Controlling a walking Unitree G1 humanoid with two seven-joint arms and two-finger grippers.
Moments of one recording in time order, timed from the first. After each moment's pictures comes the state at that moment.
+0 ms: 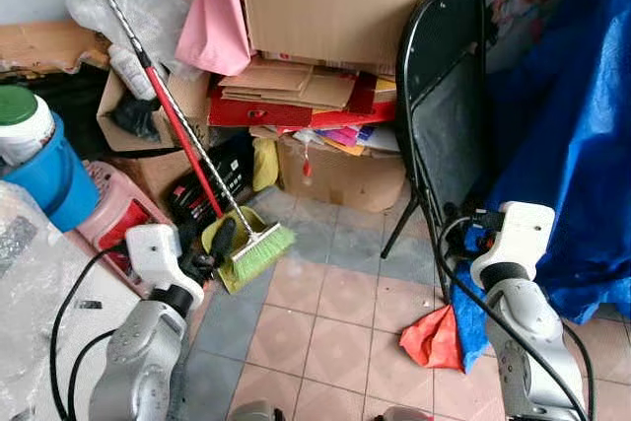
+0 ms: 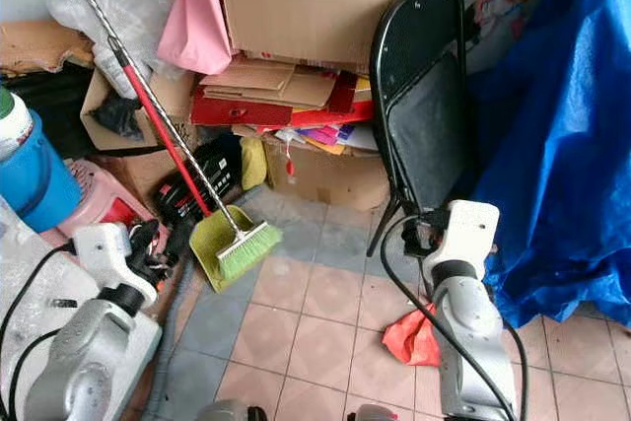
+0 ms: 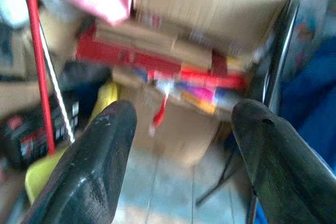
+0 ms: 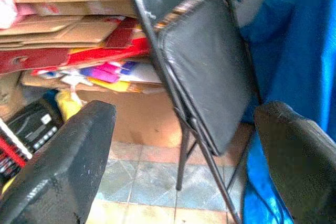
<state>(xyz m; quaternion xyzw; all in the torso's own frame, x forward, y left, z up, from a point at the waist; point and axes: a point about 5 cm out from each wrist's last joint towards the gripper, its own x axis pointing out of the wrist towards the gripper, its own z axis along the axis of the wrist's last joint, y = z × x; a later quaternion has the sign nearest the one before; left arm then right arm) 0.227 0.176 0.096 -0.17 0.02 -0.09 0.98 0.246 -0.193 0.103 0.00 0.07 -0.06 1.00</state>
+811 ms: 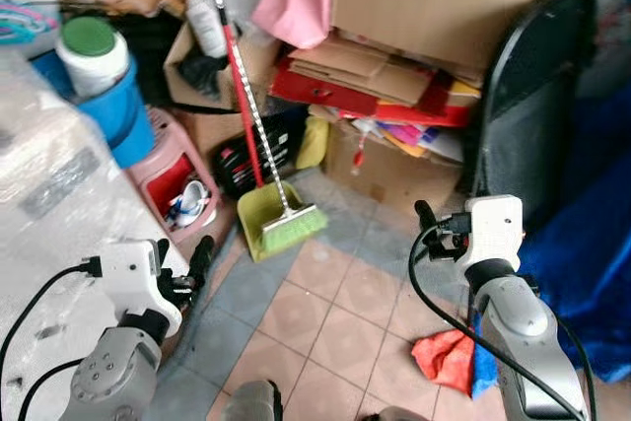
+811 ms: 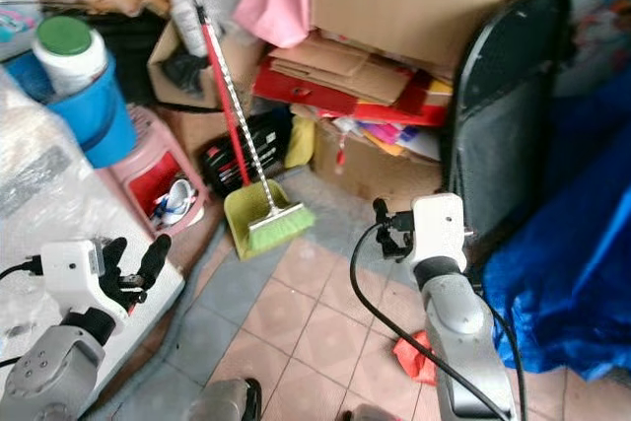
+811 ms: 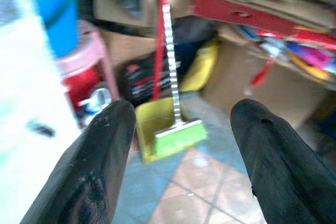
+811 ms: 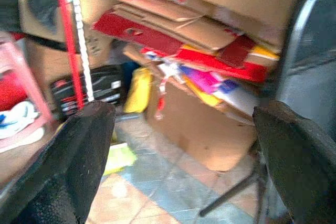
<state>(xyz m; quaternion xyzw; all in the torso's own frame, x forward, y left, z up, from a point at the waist) 0.188 0.187 0.099 -0.07 0.11 -0.02 0.99 0.239 -0.176 0.115 -0.08 0.05 0.03 0.99</state>
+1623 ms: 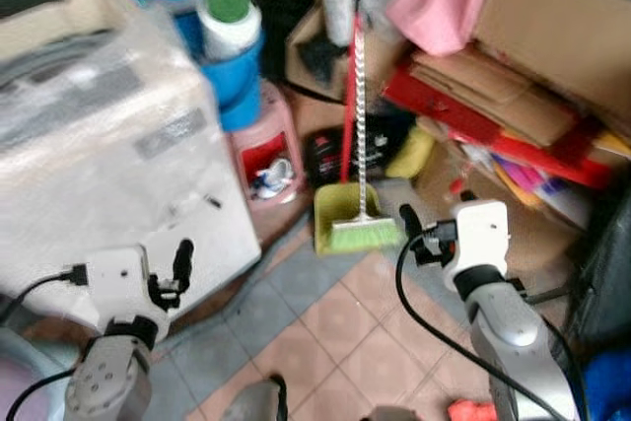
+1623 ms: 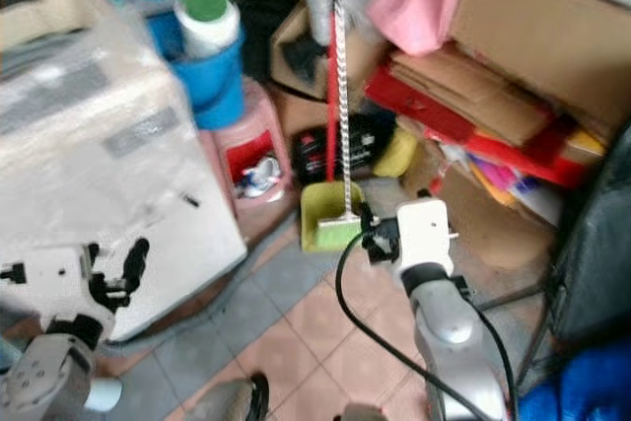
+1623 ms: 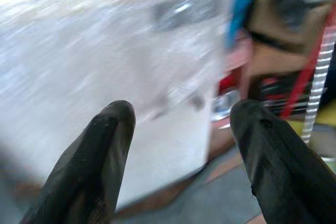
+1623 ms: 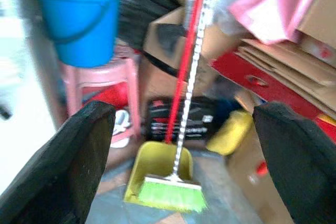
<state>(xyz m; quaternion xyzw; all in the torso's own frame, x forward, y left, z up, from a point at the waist) 0.183 0.191 0.103 -0.03 0.09 0.05 0.99 0.233 -0.174 0.121 -0.10 0.03 0.04 0.99</state>
